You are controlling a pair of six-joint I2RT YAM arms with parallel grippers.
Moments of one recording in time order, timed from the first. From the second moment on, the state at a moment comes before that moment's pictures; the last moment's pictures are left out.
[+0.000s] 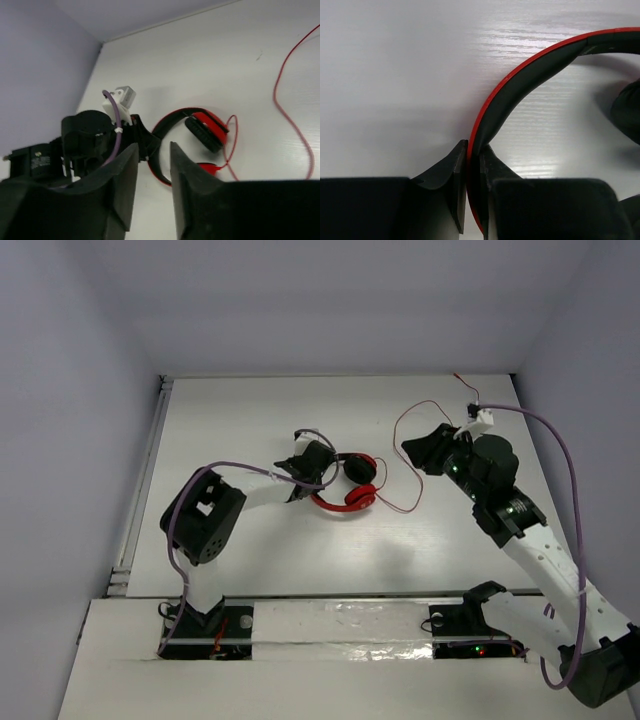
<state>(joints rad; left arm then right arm) -0.70 1.84 1.06 -0.14 -0.42 -0.60 0.41 0.89 0.86 -0.14 -0.06 0.59</state>
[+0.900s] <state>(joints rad) -0.43 1.49 1.85 -0.78 0.02 -0.26 0.41 1.05 0.76 0.20 -0.30 0.41</state>
